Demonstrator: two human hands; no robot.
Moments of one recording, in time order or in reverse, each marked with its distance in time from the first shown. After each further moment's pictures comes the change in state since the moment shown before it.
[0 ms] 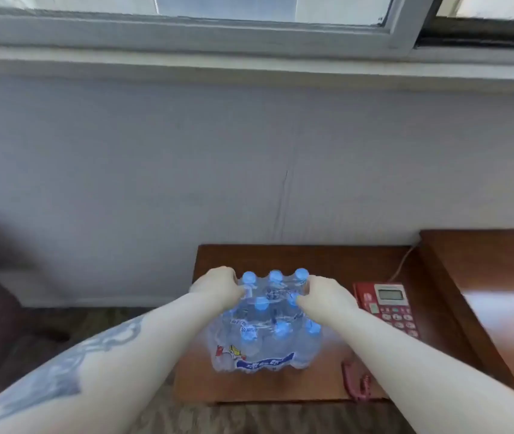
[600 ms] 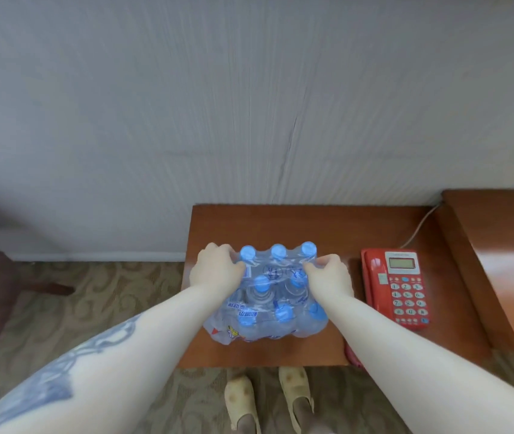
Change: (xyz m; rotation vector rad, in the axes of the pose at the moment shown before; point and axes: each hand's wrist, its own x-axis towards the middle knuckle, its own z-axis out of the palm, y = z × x) left_hand 0.043 -0.010 0.039 -0.153 0.093 -0.125; right_hand 0.060 0.015 0.049 0.635 0.123 0.357
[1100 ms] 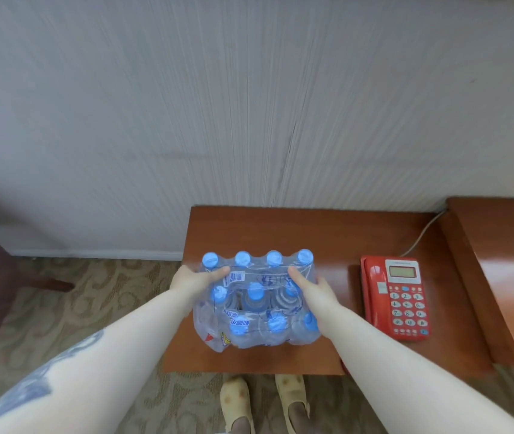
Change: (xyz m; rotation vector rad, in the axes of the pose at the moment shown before) left_hand 0.020 -0.042 0.009 -0.692 -0.186 -0.522; right_hand 0.017 0.017 0.013 0.413 -0.335 0.266
